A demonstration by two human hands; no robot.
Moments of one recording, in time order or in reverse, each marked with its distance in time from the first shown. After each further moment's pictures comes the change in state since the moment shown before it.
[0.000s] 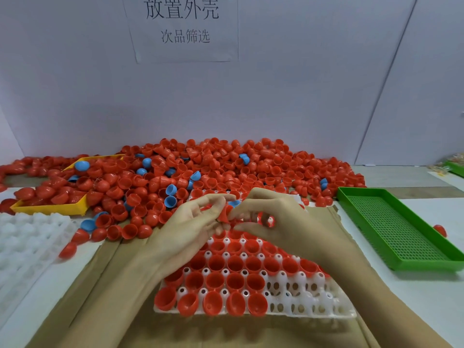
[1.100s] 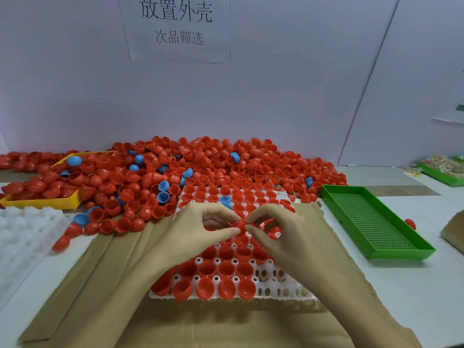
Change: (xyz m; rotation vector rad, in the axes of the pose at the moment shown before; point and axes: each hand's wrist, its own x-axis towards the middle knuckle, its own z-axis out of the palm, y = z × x) left_hand -0.007 -0.009 0.010 0.641 -0.021 0.271; right_hand -0.050 -0.012 0.026 0.037 0.349 0.276
